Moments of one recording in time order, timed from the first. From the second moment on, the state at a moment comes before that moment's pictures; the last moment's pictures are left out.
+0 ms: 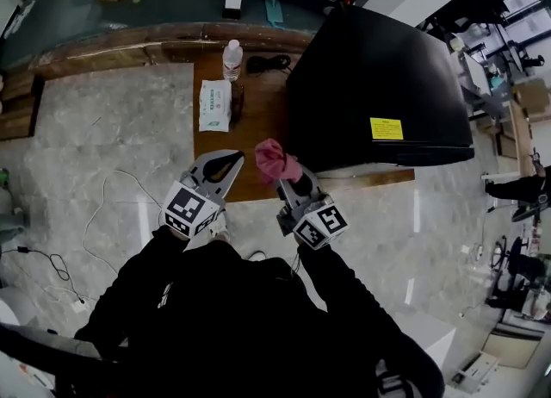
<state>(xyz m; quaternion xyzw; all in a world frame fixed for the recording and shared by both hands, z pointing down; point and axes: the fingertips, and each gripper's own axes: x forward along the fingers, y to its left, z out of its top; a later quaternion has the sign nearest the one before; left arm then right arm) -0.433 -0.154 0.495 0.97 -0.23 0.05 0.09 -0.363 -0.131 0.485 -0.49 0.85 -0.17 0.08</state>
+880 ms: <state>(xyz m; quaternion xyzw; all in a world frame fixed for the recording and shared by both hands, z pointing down) -0.367 0.167 0.406 0.97 -0.24 0.02 0.03 -0.311 0.173 0.395 -0.43 0.90 -0.08 0.08</state>
